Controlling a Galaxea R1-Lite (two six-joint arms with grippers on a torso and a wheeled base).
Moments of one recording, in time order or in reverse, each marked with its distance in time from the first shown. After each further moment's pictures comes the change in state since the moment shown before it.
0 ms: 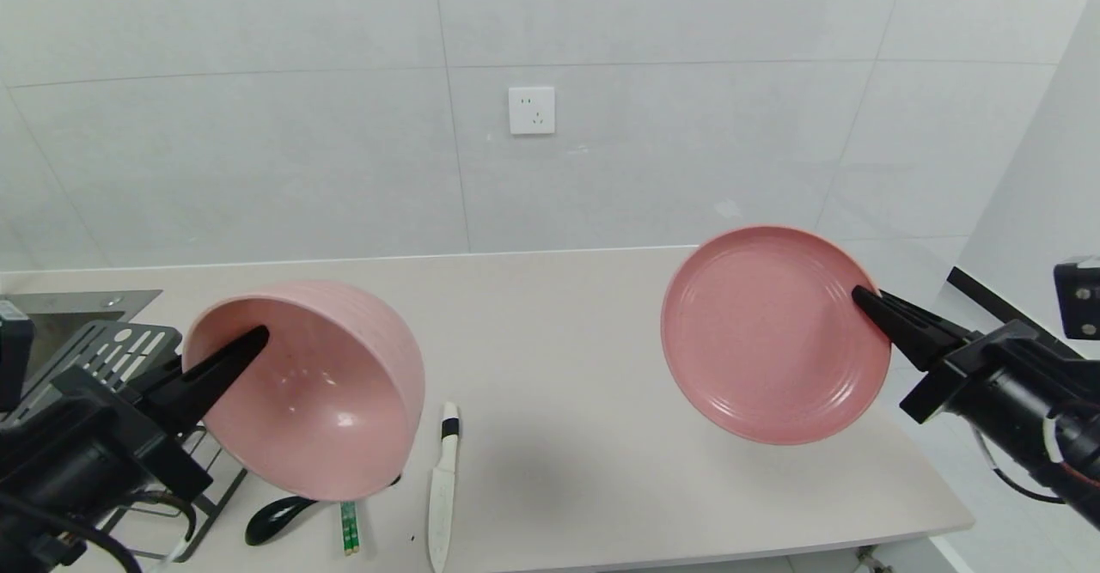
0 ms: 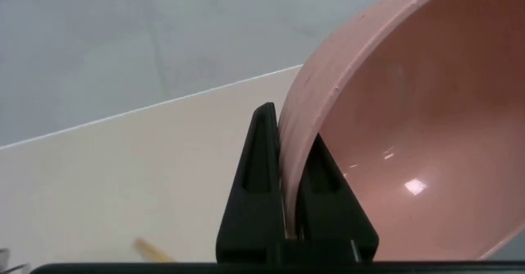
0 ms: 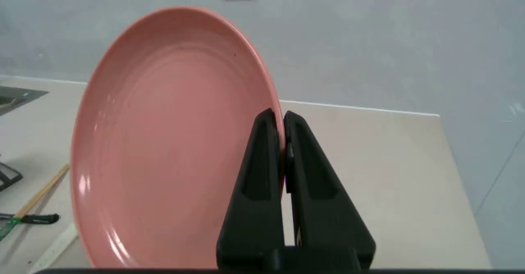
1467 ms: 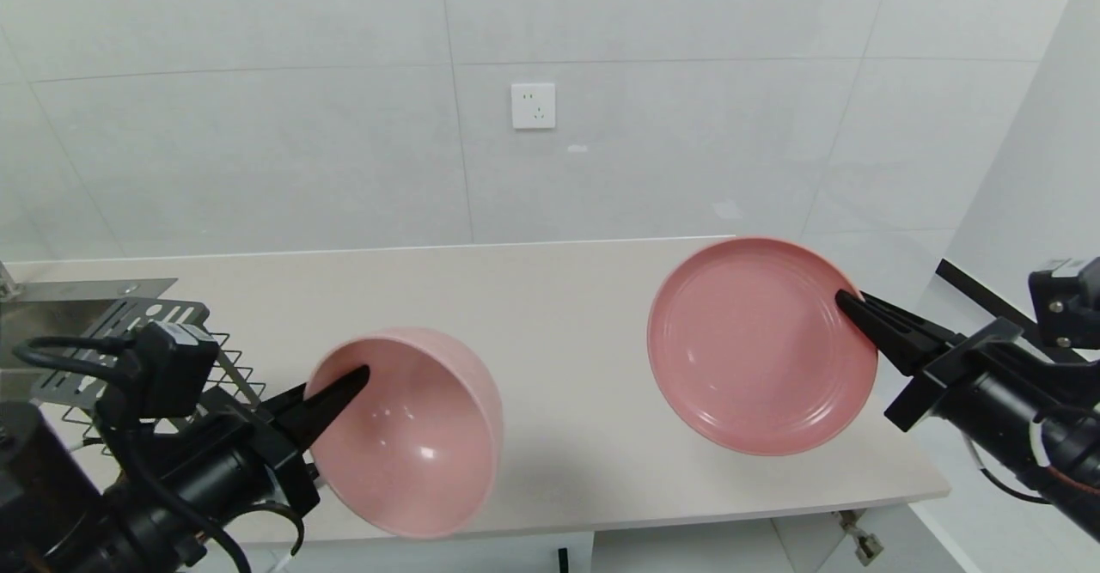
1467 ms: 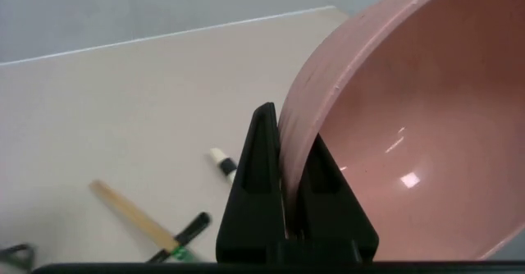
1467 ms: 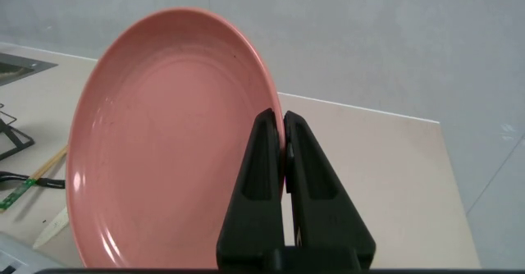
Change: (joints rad) left arm -0.200 0.302 0.046 -0.195 0.069 -0.047; right arm 0.036 0.011 -0.006 0.000 -0.001 -0.084
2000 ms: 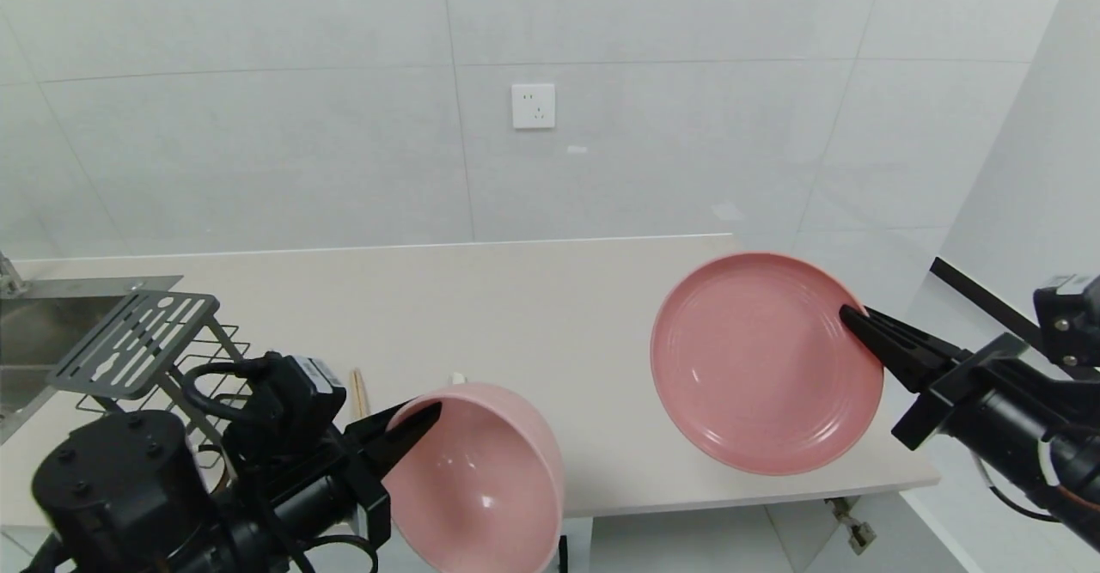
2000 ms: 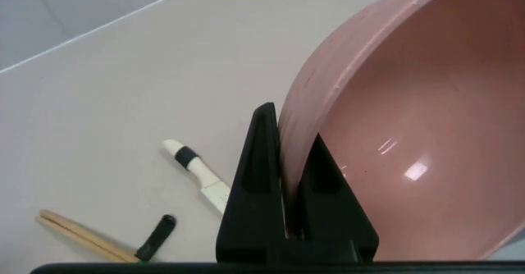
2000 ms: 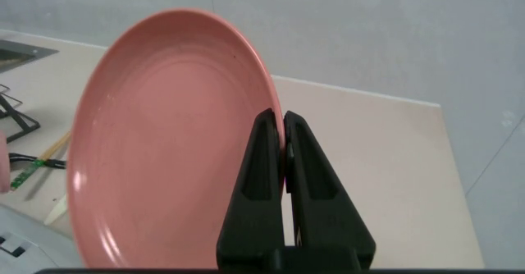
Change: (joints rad) left arm -0.124 0.222 -0.012 -0.131 0.003 0.175; right arm -0.001 -0.005 0.038 -0.004 0.000 -0.002
